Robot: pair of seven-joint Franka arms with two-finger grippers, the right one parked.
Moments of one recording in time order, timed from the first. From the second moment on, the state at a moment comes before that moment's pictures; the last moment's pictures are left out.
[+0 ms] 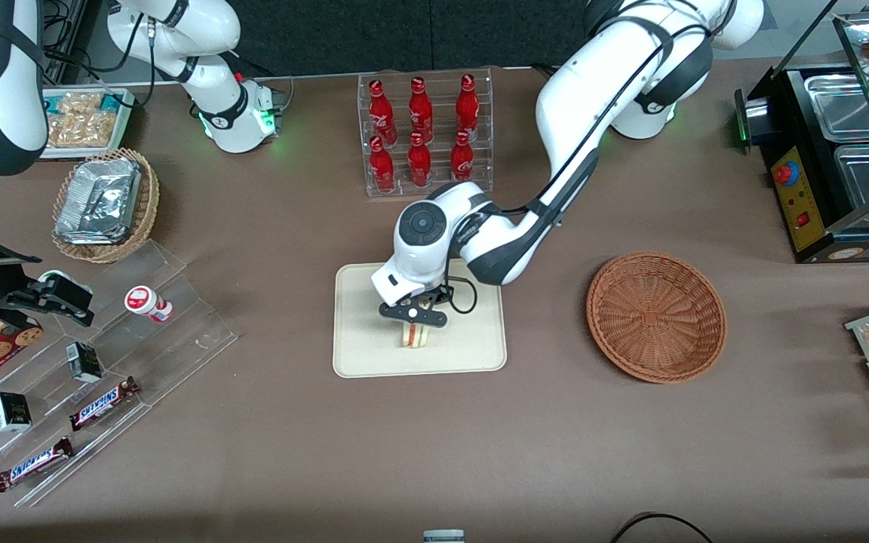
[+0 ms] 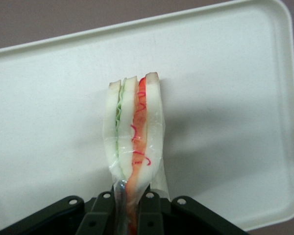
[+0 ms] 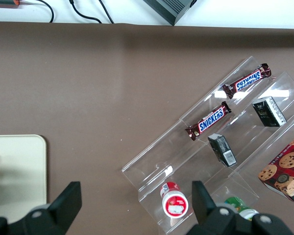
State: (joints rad) arm -0.58 0.92 -0.35 -1.23 0.27 2.16 -0.76
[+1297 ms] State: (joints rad) arm -0.28 0.49 -0.33 -1.39 0.04 1.89 -0.51
